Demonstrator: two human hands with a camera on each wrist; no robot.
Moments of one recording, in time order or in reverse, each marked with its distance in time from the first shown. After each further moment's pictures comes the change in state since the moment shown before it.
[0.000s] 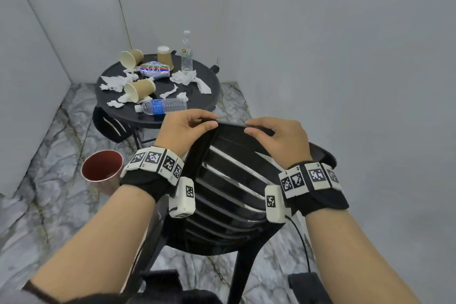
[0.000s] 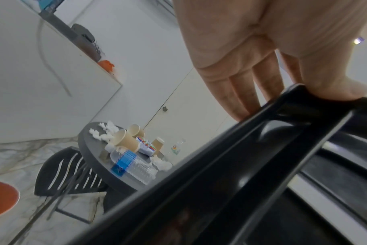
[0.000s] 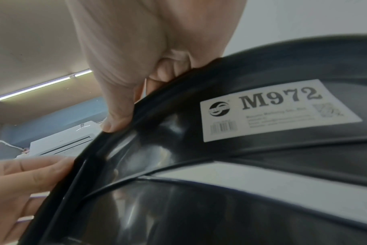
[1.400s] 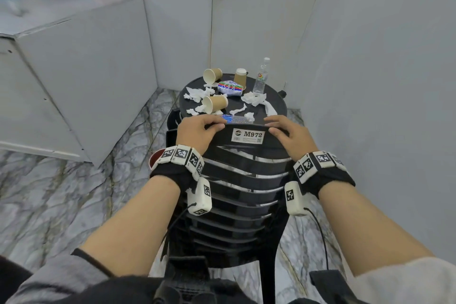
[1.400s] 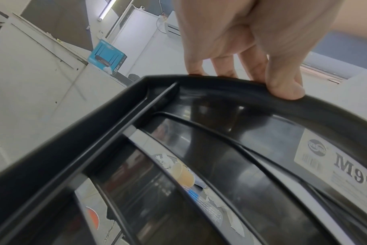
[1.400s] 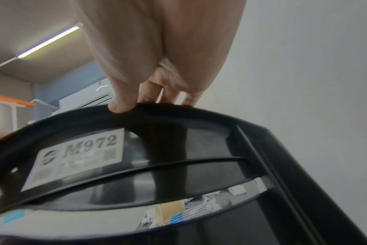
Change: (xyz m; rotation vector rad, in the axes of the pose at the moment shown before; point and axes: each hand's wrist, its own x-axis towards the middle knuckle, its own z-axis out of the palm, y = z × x) left_hand -0.016 -0.023 -0.106 0.393 0.441 -0.145; right_hand 0.097 -0.025 0.108 0.206 -0.339 -0.256
